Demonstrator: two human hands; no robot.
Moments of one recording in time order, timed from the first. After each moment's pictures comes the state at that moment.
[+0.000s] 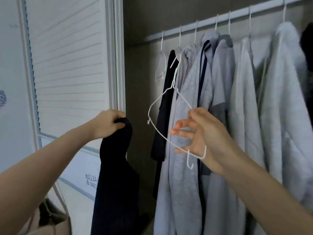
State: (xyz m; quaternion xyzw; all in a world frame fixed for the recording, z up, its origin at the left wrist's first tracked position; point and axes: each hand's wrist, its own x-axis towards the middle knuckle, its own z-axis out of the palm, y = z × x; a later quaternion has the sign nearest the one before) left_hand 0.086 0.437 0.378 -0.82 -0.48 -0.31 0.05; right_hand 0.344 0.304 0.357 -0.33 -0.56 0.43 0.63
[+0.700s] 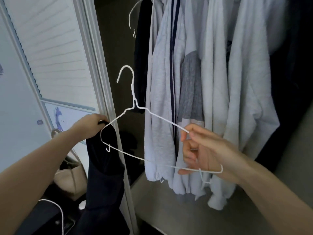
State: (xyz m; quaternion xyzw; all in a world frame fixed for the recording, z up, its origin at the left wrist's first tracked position) left_hand 0.089 0.396 0.245 -0.76 -0.62 -0.19 0.05; right_hand 0.454 0.217 0.230 -0.25 -0.61 0.63 0.41
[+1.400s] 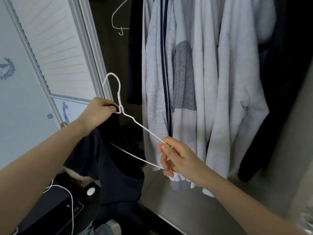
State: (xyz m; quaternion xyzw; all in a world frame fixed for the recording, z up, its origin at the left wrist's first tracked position) left_hand 0.179 0.302 0.271 -0.69 -0.59 -0.41 -0.13; right_hand 0.431 0.216 0.164 -0.32 -0.71 0.44 0.44
